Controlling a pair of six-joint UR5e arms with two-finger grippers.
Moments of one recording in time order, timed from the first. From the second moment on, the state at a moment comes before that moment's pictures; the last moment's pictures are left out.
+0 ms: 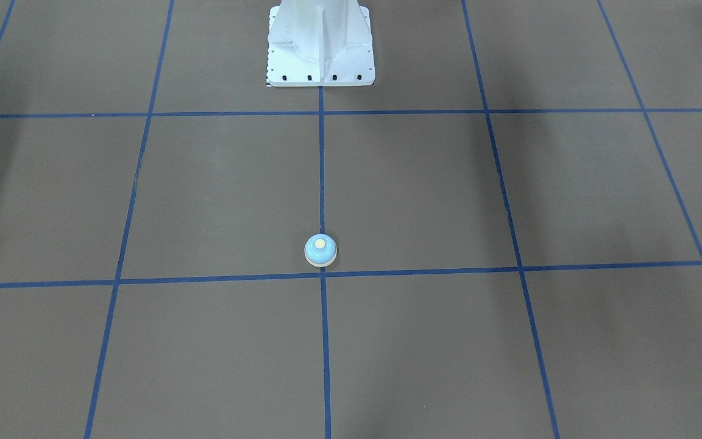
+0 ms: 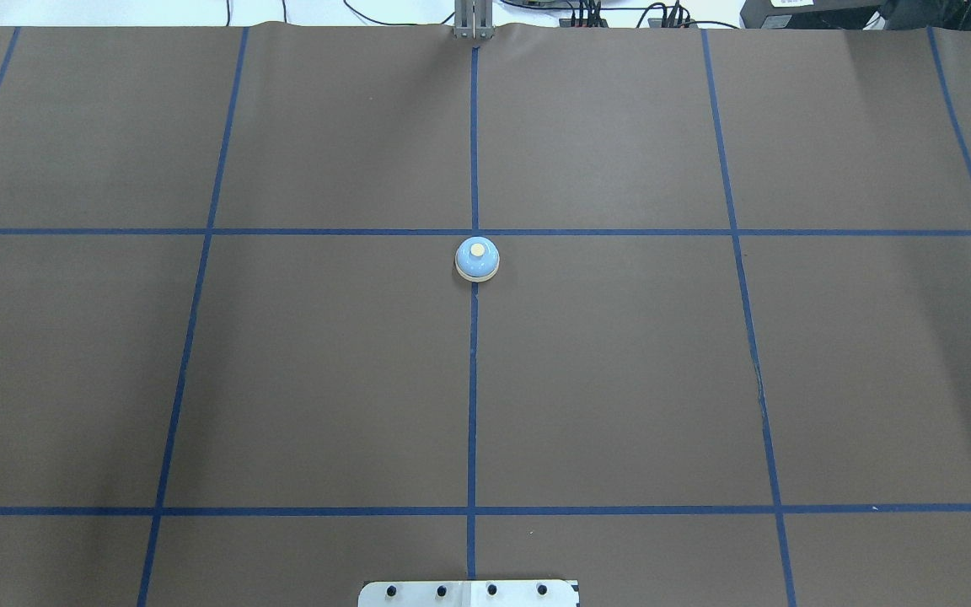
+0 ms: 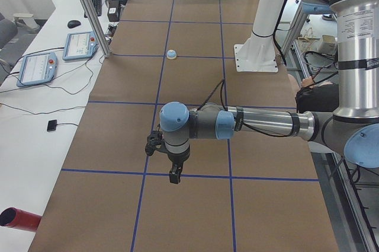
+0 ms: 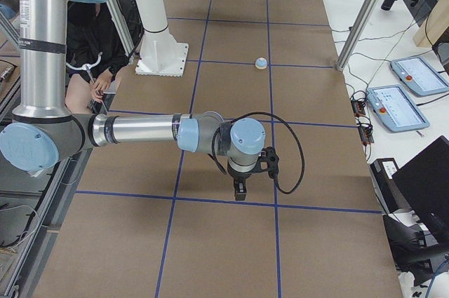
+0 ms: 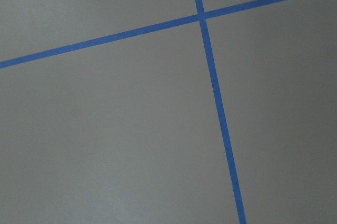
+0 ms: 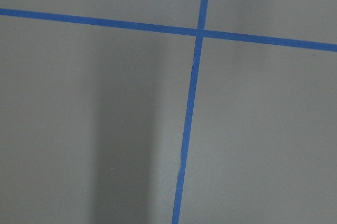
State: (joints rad) left arm -1.58 -1.43 -1.79 -1.48 -2.25 0.22; right arm 1.60 -1.67 1.76 -1.74 2.40 -0.19
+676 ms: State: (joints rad) left arm -1.57 -1.43 -1.78 -1.48 -2.25 0.21; right arm 1.60 -1.67 1.76 -1.74 2.40 -0.19
